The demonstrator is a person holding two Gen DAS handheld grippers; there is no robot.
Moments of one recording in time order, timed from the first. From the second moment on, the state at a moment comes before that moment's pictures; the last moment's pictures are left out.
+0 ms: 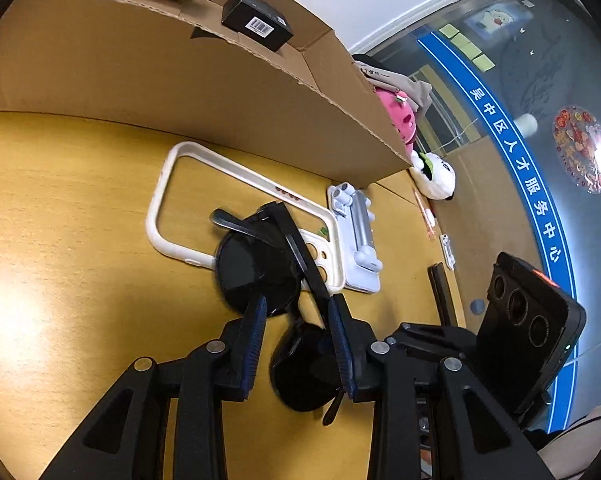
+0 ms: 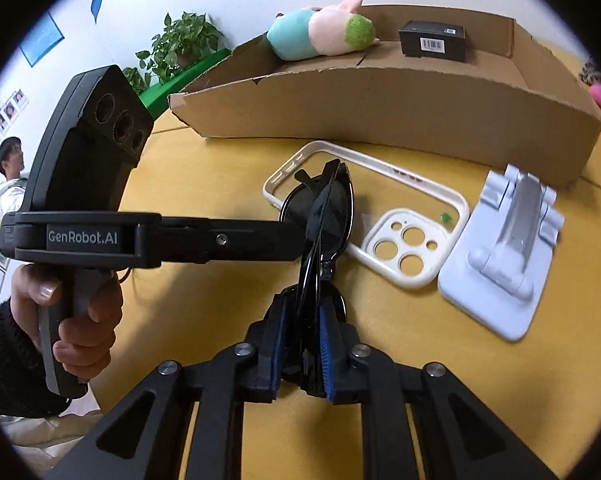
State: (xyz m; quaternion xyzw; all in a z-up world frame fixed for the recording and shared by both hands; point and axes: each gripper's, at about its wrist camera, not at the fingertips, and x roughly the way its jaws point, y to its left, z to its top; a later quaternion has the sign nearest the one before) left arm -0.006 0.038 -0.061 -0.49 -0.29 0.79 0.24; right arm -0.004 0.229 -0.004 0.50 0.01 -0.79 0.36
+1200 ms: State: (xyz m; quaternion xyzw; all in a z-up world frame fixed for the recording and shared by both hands) left arm 0.000 0.003 0.022 -0.43 -0.28 0.83 0.22; right arm 0.000 0.177 0.026 0.42 -0.02 -0.80 0.43
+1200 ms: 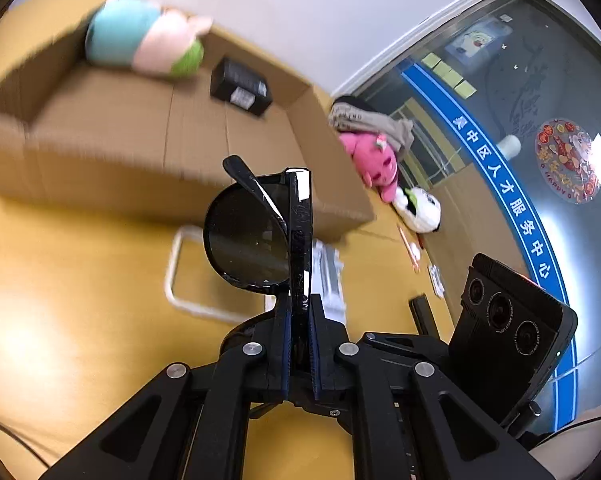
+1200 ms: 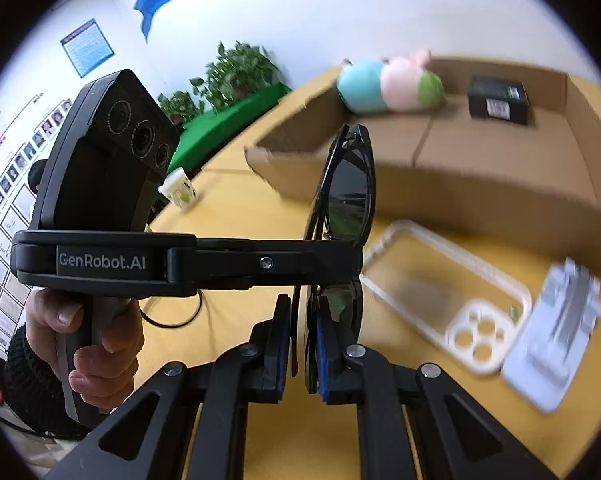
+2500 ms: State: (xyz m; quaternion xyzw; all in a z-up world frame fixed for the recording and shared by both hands) left arm -0.204 -0.146 0.044 -0.48 -0.23 0.84 0.13; right arm -0.223 0.024 0.033 0.47 -0.14 -0.75 0.44
